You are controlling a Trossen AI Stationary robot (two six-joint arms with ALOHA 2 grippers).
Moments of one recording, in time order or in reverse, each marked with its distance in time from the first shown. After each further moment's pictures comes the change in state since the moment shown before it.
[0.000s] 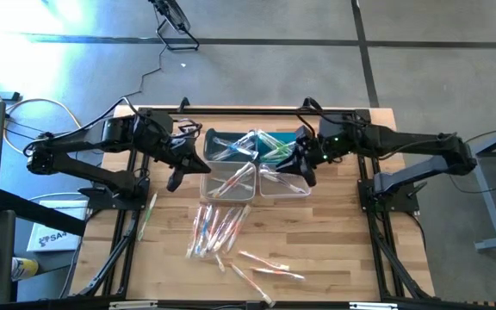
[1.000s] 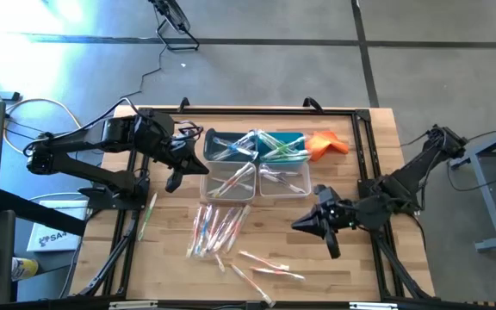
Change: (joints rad) left arm 0.000 0.000 0.000 -0.053 -0.005 0.045; right arm 0.731 0.018 0.000 0.105 0.738 0.230
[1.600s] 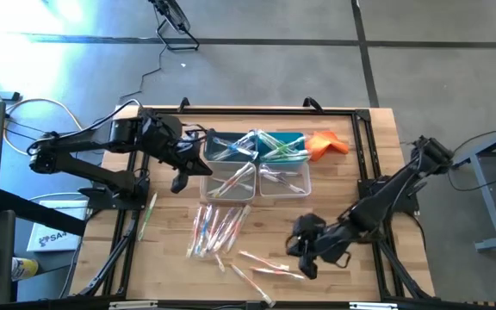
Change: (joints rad) left arm 0.000 0.041 0.000 -0.004 -0.010 0.000; right arm 0.024 0.253 0.000 -0.159 -0.179 0.326
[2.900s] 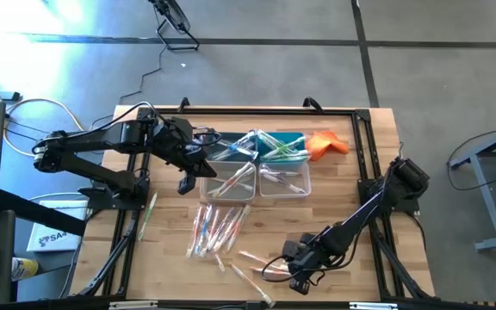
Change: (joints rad) left arm 0.000 0.063 0.000 -0.004 -0.005 0.000; right arm 0.004 0.346 0.000 -0.033 -0.317 0.067
